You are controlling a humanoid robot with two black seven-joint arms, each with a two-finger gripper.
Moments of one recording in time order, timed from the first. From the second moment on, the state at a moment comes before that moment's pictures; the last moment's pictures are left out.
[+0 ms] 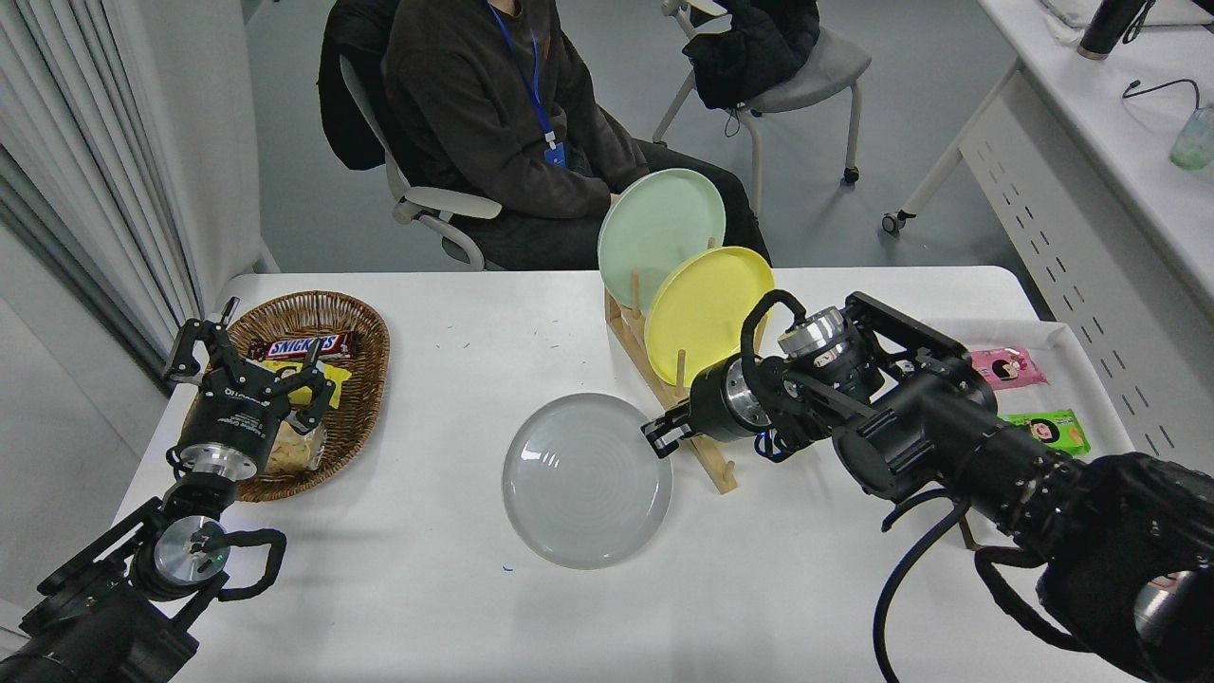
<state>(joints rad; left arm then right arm) -0.41 0.36 -1.02 -0.69 0.06 -0.47 -0.51 1.00 0.00 0.48 0.69 0.92 -0.79 -0.34</state>
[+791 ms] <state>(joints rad) -0.41 0.36 -1.02 -0.69 0.06 -0.47 -0.51 0.94 0.00 0.44 0.74 0.95 -0.79 -0.33</state>
